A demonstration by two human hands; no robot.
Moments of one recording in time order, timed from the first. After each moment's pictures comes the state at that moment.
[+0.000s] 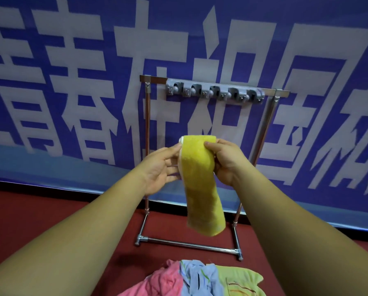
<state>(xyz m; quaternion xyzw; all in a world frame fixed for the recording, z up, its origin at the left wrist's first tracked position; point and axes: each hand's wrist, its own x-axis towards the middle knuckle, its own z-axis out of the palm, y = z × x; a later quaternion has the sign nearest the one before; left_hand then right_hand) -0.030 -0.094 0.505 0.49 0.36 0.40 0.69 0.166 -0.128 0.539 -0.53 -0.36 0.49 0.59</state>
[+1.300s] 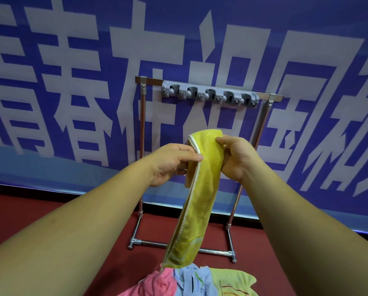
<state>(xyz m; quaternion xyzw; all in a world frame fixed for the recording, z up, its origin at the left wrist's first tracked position) -0.005 -0.096 0.538 0.63 0.31 0.30 0.64 0.183 -0.146 0.571 -0.49 -0.28 0.55 0.61</state>
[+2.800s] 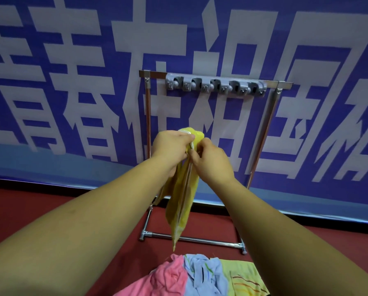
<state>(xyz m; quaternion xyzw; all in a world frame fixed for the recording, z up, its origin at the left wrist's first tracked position) 0.013 -0.085 0.527 0.51 0.49 0.50 0.50 0.132 -0.137 0.507 -0.69 -0.62 0.02 0.37</state>
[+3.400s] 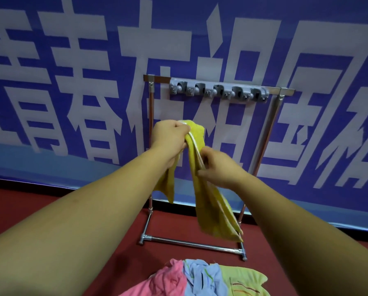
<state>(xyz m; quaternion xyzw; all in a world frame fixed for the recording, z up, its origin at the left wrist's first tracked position) 0.004 -0.079 0.559 0.53 0.47 0.54 0.45 0.157 -0.144 0.529 -0.65 -0.71 0.11 0.23</state>
